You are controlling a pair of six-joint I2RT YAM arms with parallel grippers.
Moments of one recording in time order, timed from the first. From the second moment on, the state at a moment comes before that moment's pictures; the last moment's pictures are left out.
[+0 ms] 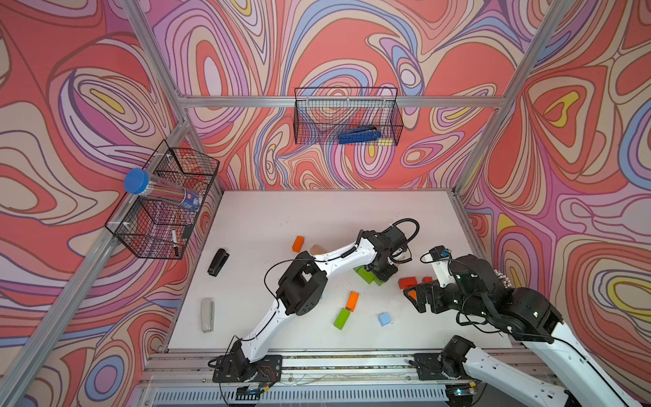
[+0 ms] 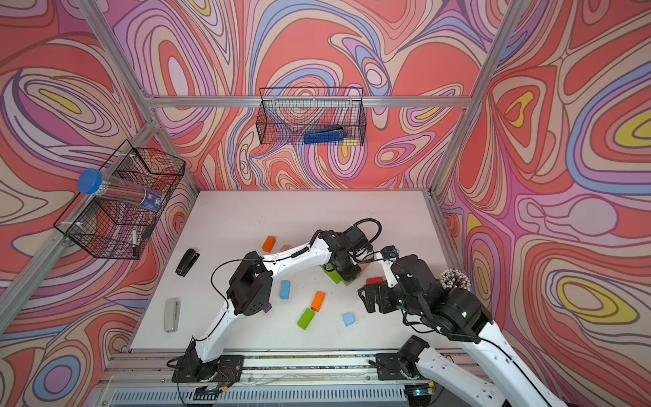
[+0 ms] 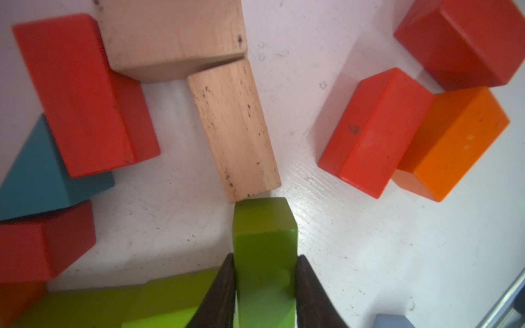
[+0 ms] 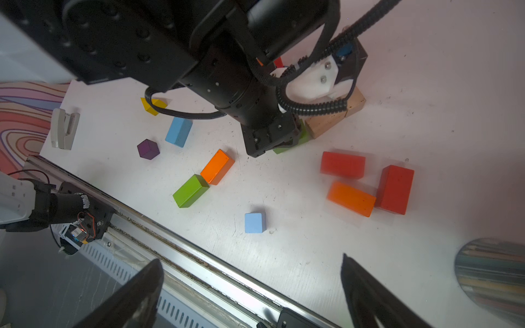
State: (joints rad) left arm -0.96 2.35 2.06 -0.95 0.12 -0.06; right arm 0.67 0.71 1.07 -1.20 0.00 0.41
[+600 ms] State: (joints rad) left arm -0.96 2.39 2.08 -0.93 0.10 -0.08; right arm 0.67 0.72 1.07 -1.20 0.00 0.41
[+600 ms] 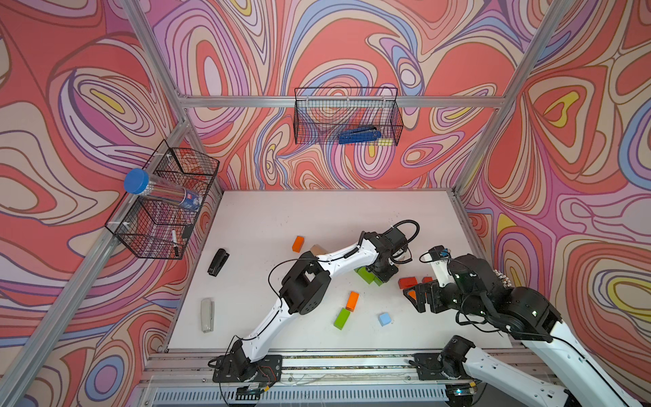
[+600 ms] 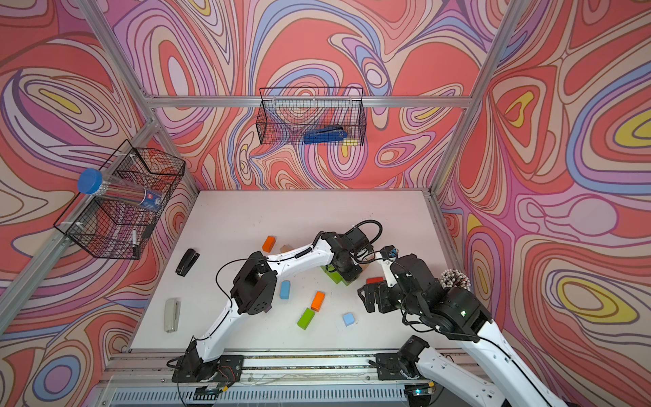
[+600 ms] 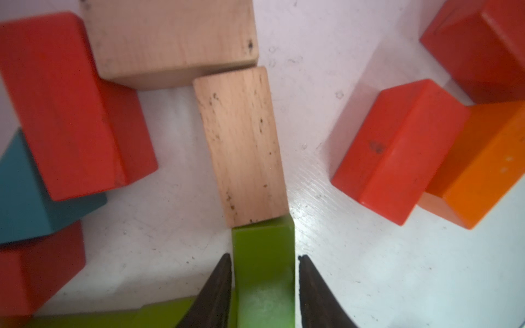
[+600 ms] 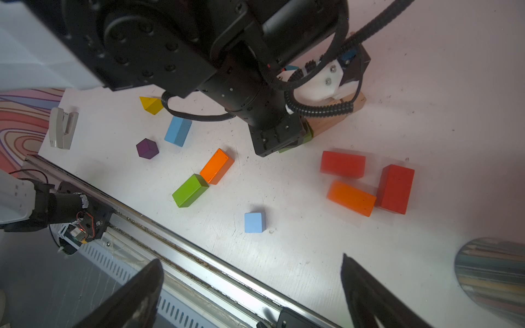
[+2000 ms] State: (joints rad) left arm -0.53 1.87 1.67 -0.88 0.35 -0.16; right arm 0.85 1.11 0.58 -0.69 -0.03 0.76
